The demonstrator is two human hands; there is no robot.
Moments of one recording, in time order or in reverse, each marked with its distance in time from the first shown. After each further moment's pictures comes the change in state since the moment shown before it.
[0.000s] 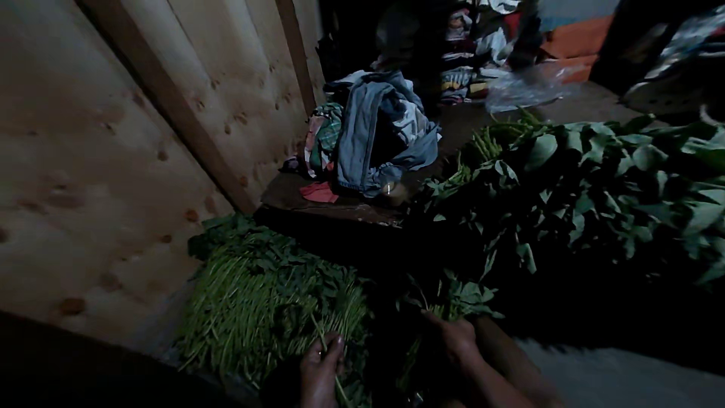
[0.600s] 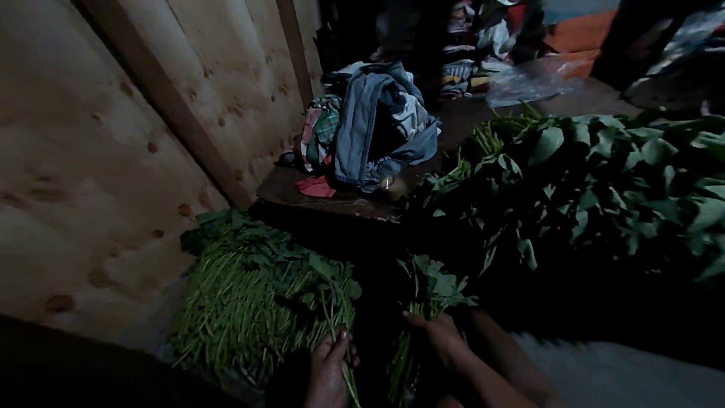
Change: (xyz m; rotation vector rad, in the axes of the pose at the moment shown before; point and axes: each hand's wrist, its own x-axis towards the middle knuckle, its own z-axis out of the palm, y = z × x) left_hand -0.007 -0.001 0.018 -0.207 -0.145 -0.116; right_hand -0.007 0.002 0.004 -0.012 -0.295 0.052
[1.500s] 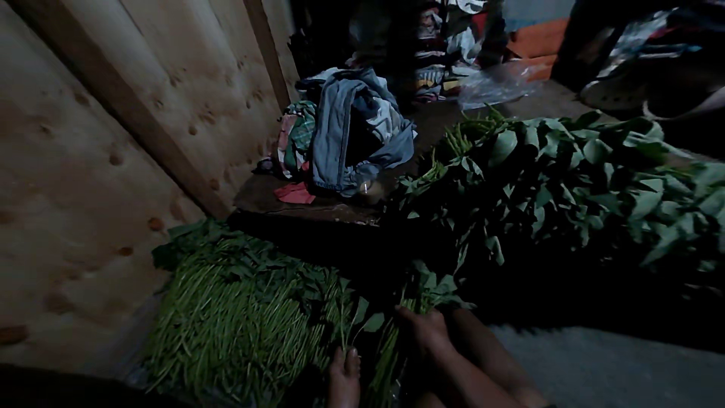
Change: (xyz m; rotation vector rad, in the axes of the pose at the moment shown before) left_hand -0.008 -0.037 0.021 0.674 -0.036 0.029; right_hand 0.002 -0.006 -0.001 0.010 0.187 -0.029
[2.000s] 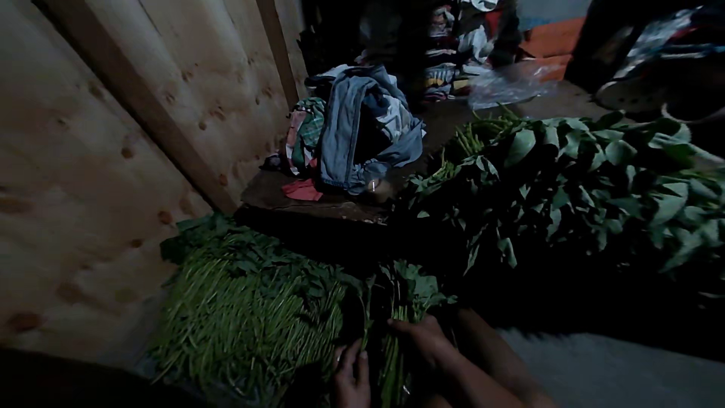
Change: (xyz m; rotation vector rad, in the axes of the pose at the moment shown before) left_hand -0.011 -0.014 0.002 0.177 0.166 0.433; right_hand -0.003 0.005 0.001 -0.117 -0.243 0.071
